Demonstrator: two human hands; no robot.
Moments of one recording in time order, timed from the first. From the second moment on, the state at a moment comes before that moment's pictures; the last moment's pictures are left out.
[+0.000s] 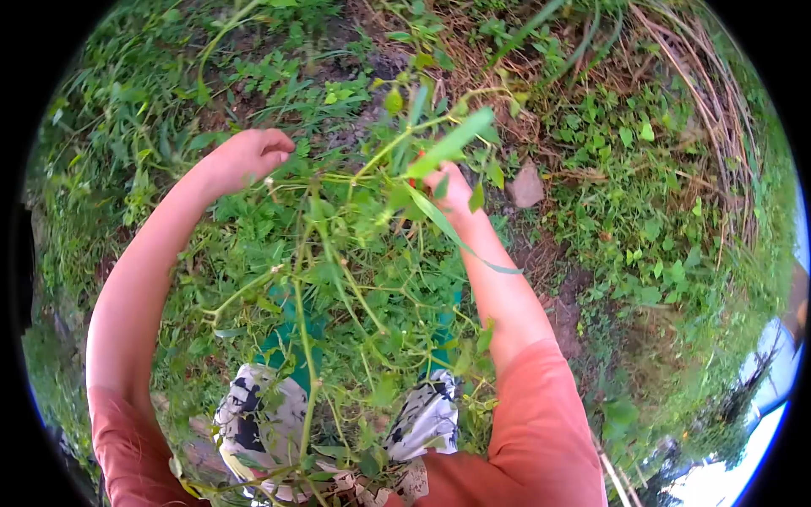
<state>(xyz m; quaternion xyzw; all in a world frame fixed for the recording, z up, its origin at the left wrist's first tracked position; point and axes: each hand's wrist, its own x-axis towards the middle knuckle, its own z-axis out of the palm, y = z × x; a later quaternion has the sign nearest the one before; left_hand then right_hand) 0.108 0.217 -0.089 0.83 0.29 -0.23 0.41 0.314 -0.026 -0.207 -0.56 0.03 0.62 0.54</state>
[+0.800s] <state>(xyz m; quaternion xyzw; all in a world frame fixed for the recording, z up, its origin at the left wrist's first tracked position) 0.230 0.128 -0.046 0.67 0.41 -0.35 0.52 0.291 -0.063 -0.165 -0.60 0.06 0.60 0.53</state>
